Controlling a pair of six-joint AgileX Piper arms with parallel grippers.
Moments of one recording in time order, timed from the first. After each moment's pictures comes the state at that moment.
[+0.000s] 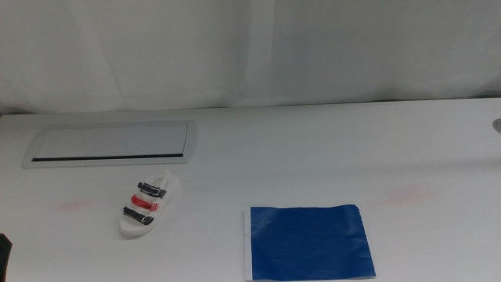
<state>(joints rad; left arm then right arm) 0.01 0.14 0.00 -0.16 0.04 0.11 -0.05 0.00 -0.01 -0.19 0.24 0.36</state>
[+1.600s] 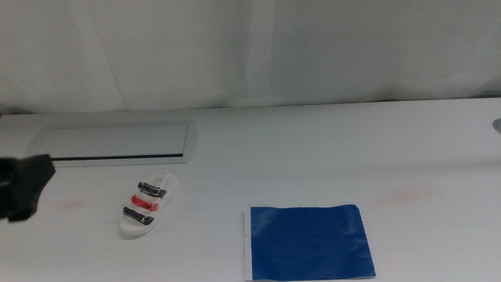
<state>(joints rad) 0.01 0.64 -0.61 -0.17 0.56 -0.02 -0.05 0.00 -0.01 -0.19 0.24 0.36</state>
